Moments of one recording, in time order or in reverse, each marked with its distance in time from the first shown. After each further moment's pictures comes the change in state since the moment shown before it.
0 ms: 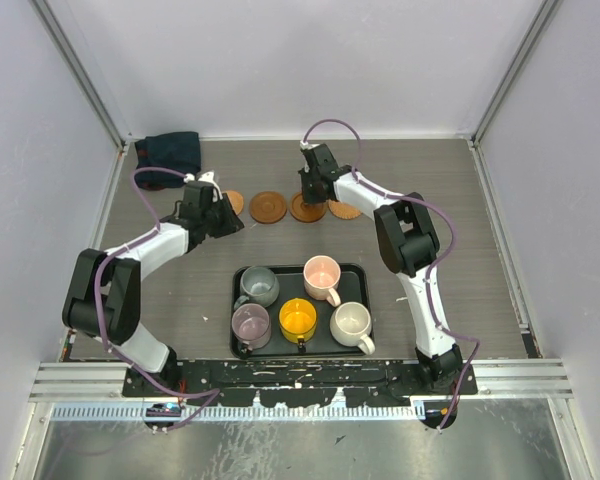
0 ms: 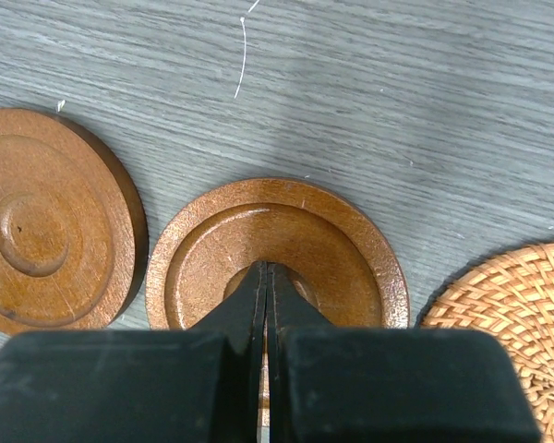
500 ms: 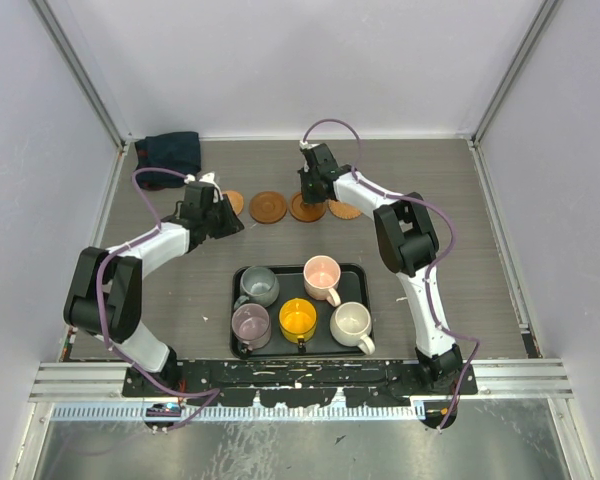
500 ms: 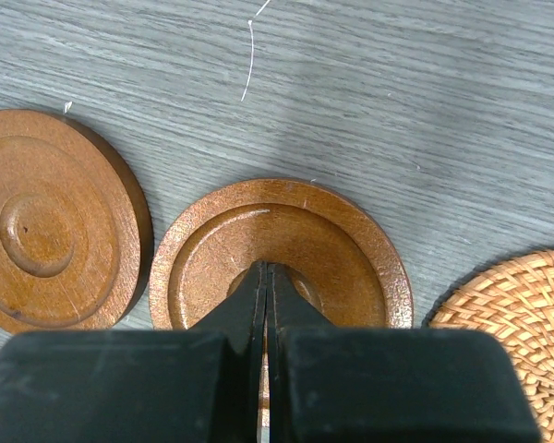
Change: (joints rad) left arm 0.000 0.016 0.000 0.000 -0.003 0.000; right arm 0.000 0.008 0.011 -0.001 -0.015 -0.001
